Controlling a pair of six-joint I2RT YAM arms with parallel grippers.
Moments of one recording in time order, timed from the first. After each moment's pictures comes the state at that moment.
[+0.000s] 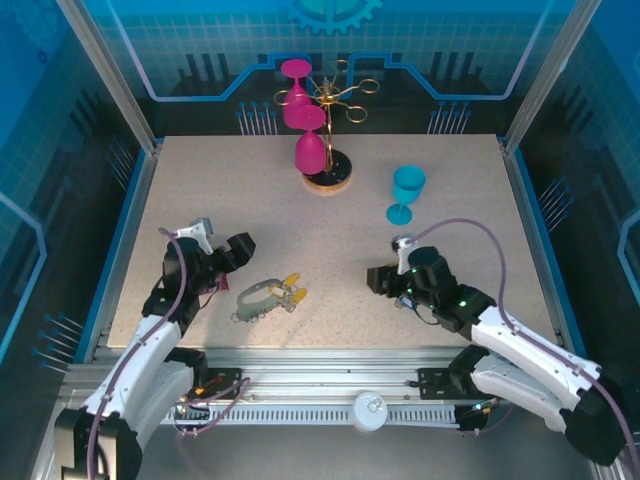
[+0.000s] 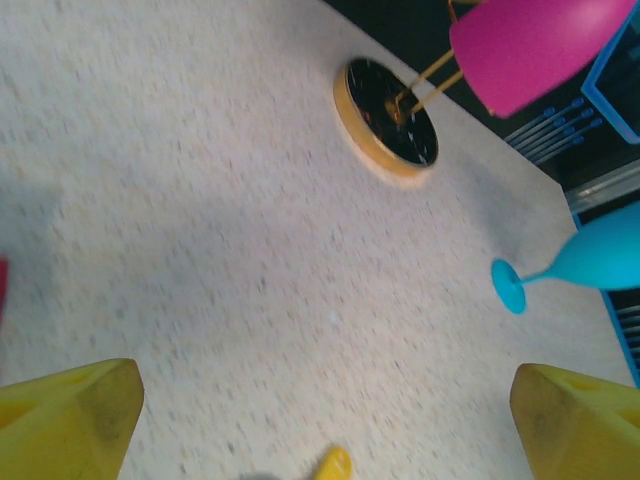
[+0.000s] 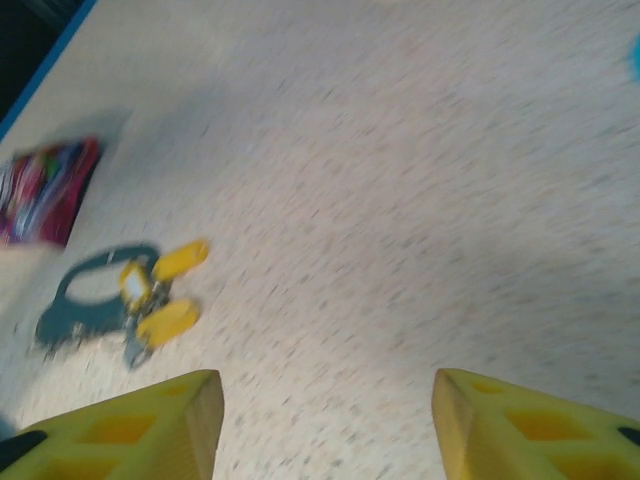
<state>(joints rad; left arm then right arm) -0.11 0.75 0.41 -0.12 0.22 -0.67 0.69 0.88 0.51 -0.25 -0.01 0.48</state>
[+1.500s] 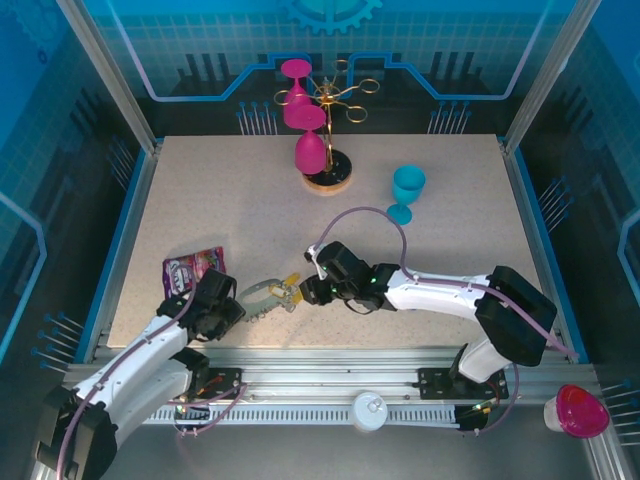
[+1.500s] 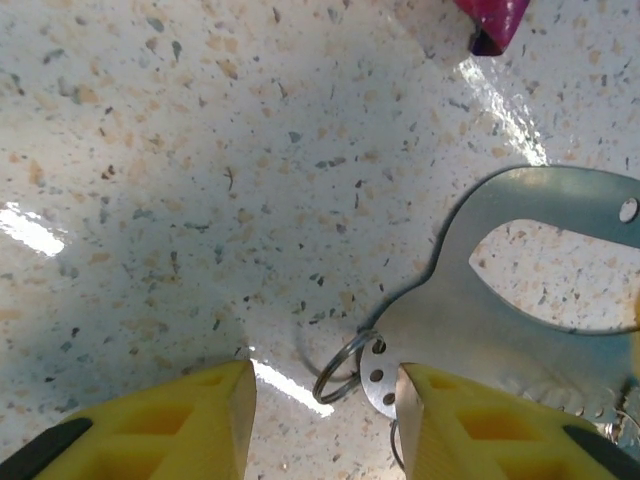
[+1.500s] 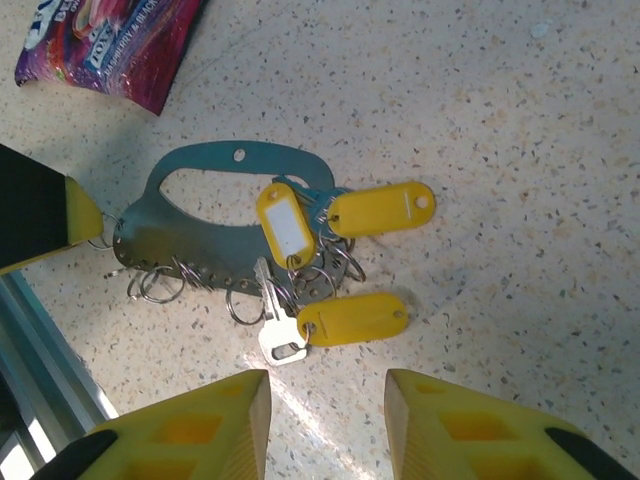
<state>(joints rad) -0.36 0.81 0.35 -0.76 -0.03 -1.19 0.98 1.55 0.87 -0.12 -0.04 0.47</state>
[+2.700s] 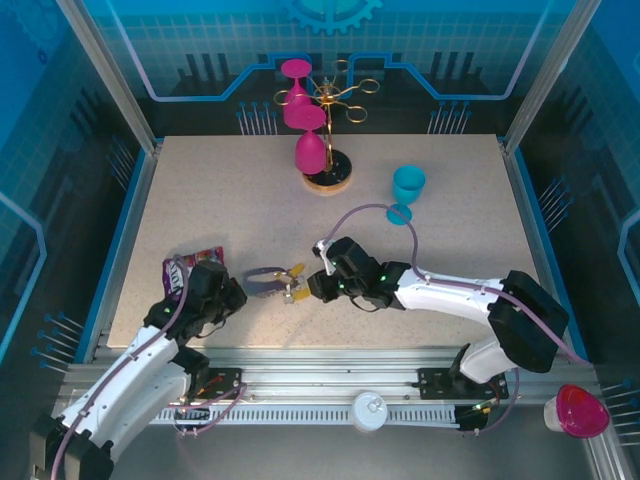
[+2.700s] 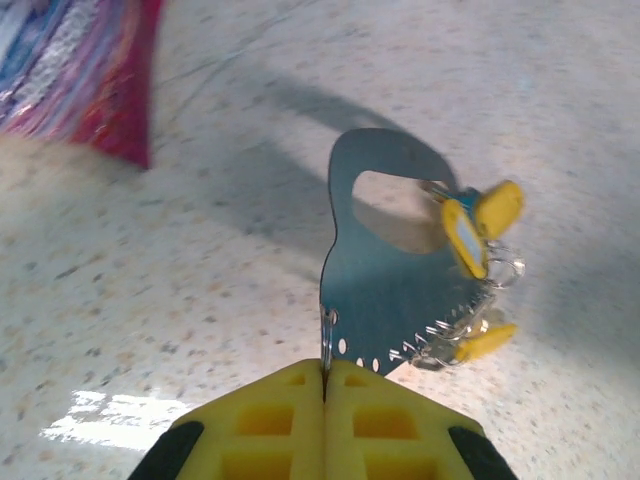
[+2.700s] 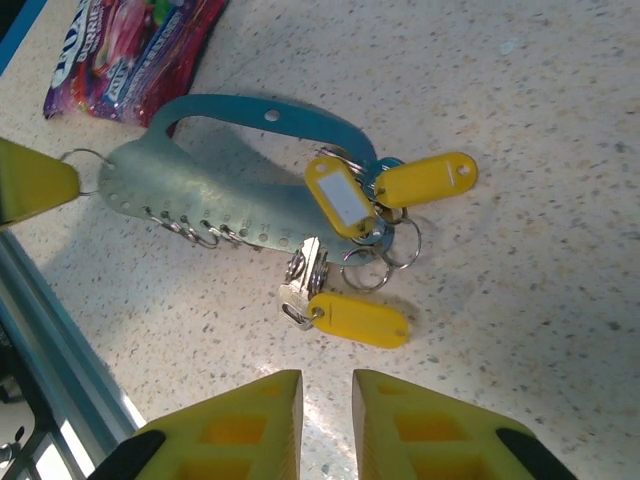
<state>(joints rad) -0.37 0.67 0.43 -0.65 0.03 -0.91 0.93 1.48 0.84 -0.12 -0.08 0.49</state>
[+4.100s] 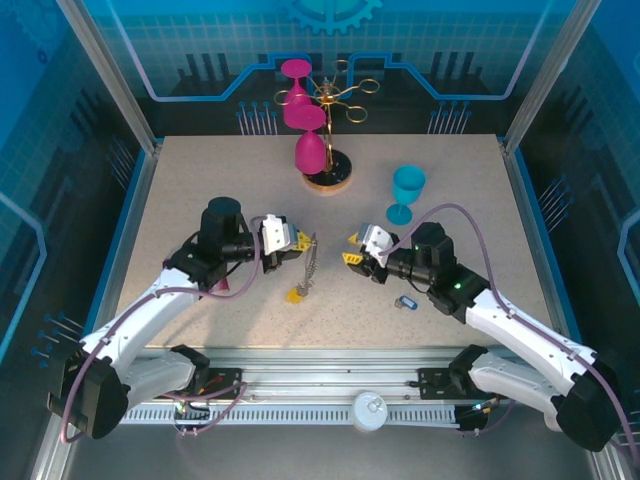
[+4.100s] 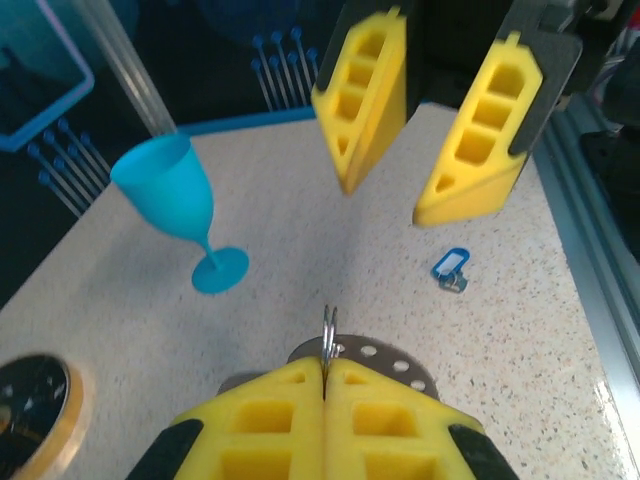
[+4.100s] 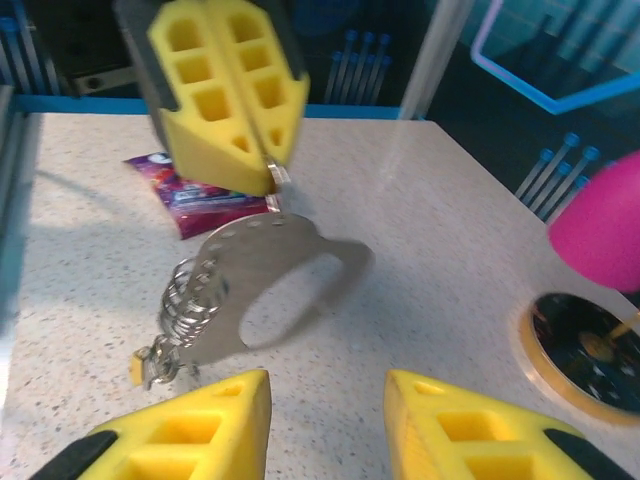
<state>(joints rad) -0.41 1.10 0.77 -0.07 0.82 0.57 0.64 0.98 0.66 0.01 -0.42 -0.39</state>
